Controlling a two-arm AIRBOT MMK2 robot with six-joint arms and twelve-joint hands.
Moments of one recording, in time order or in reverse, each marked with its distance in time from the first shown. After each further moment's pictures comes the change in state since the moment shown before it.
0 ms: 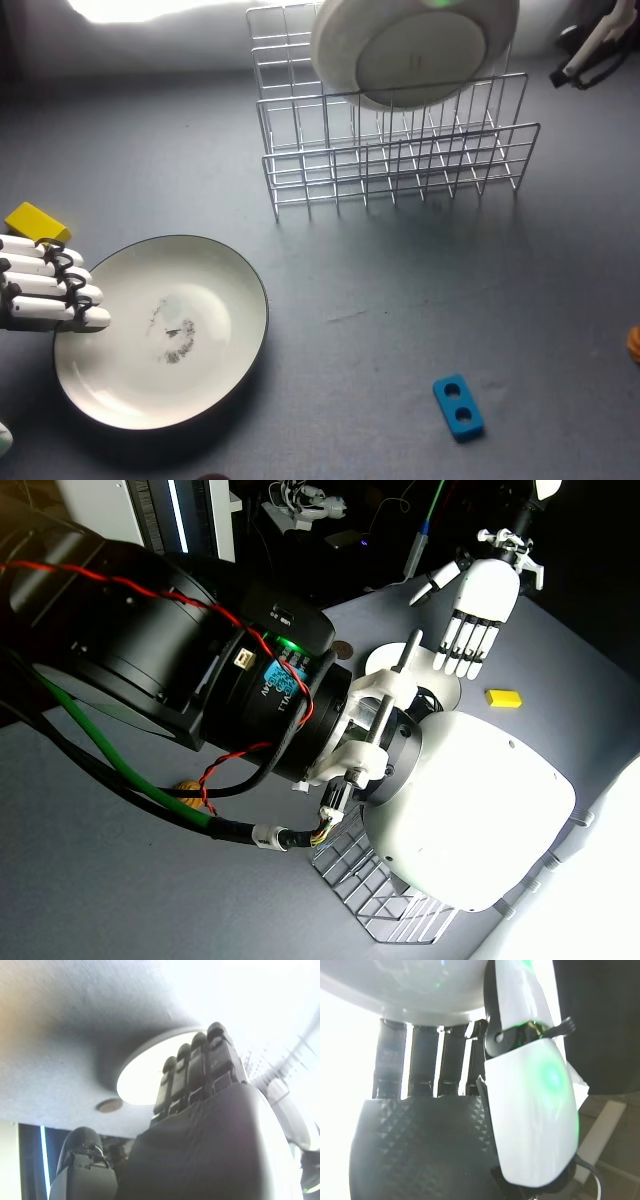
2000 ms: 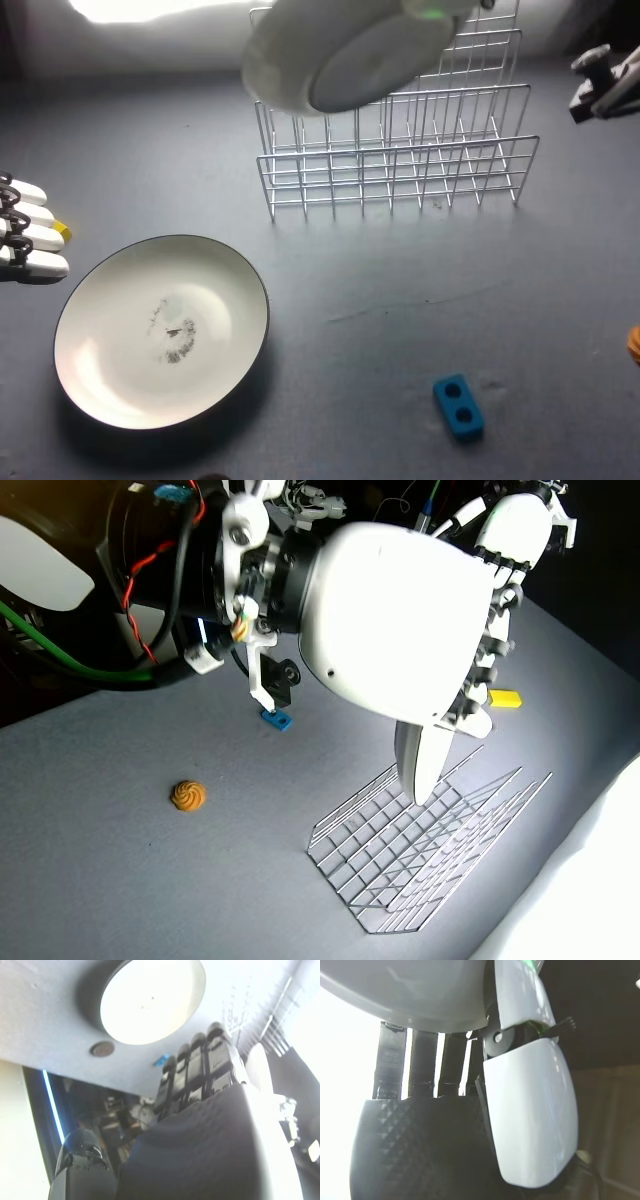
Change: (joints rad) left arm -0.379 0.188 -0.003 0.372 -0.314 -0.293; right arm 0.053 0.228 -0.394 -0.173 0.165 0.031
